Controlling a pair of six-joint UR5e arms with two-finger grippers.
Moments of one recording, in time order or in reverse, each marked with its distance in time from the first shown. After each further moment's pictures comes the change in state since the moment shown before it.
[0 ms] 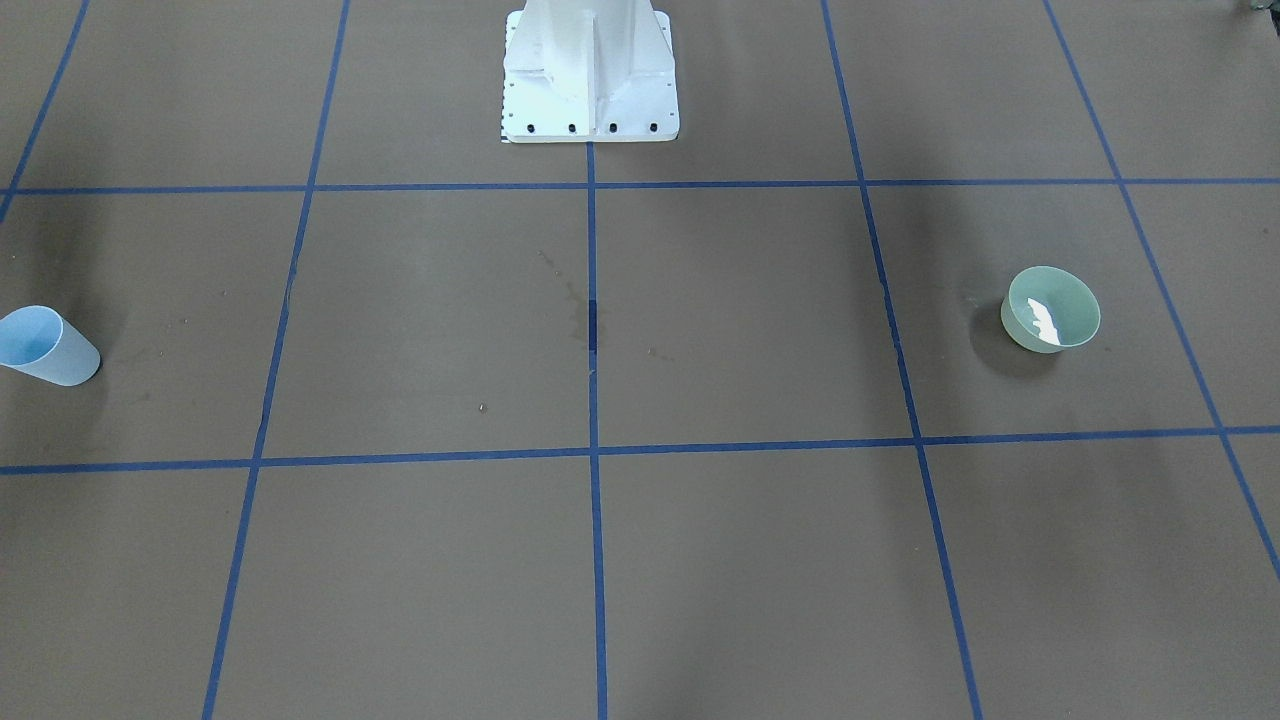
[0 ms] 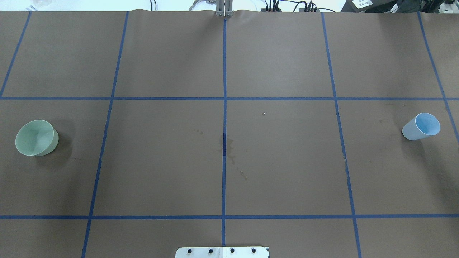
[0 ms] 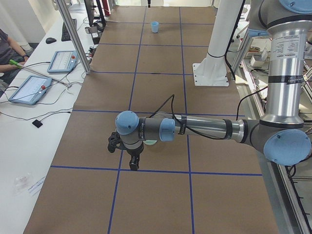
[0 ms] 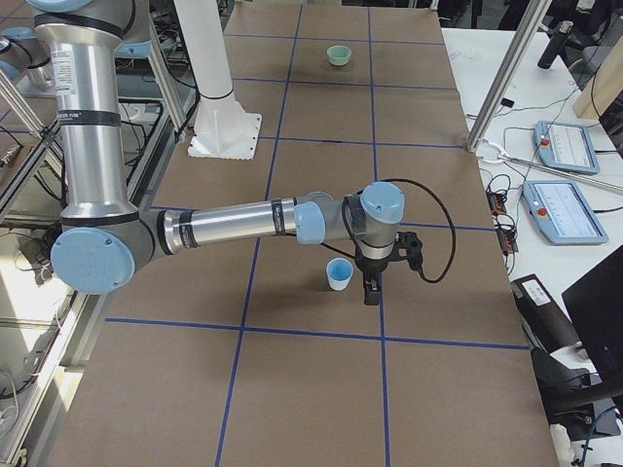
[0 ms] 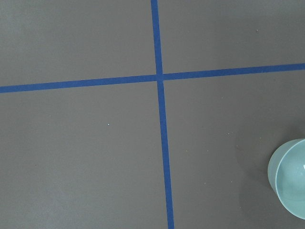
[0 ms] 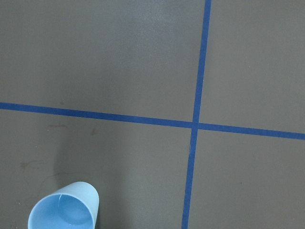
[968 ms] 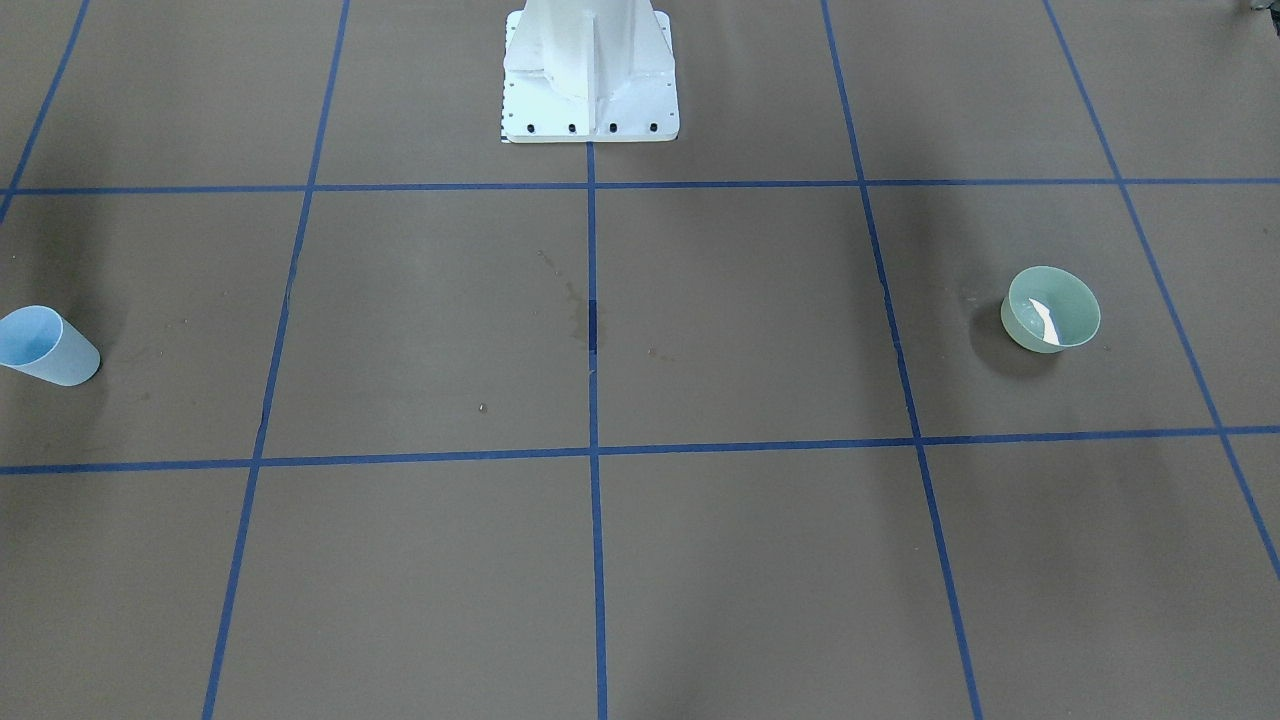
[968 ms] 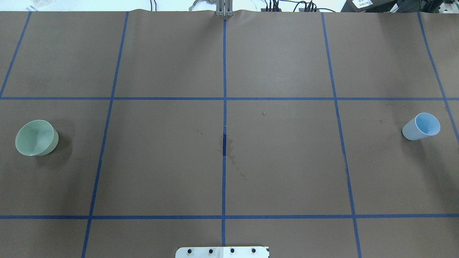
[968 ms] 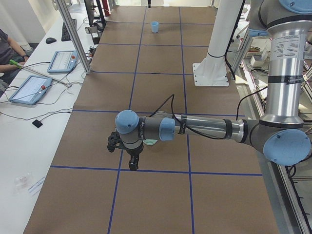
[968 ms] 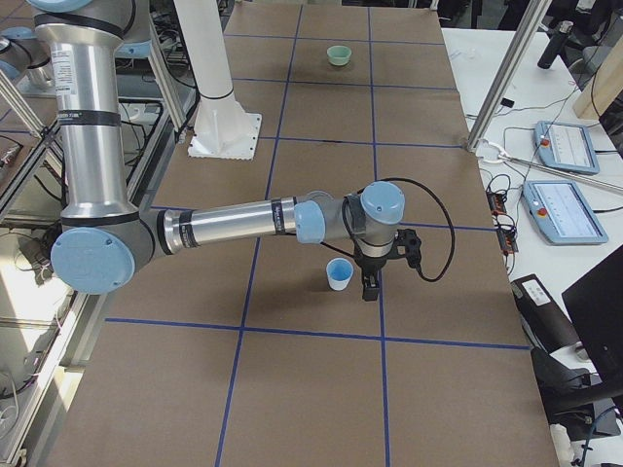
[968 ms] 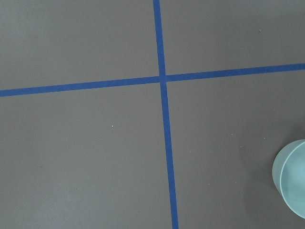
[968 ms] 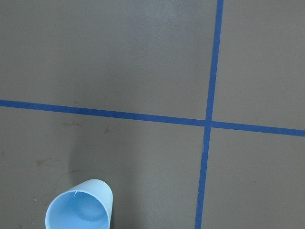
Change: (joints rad) left arm 0.001 -0.001 -0.003 -0.004 0.015 0.005; right arm -0.001 -0.001 0.004 -0.006 0.055 0.004
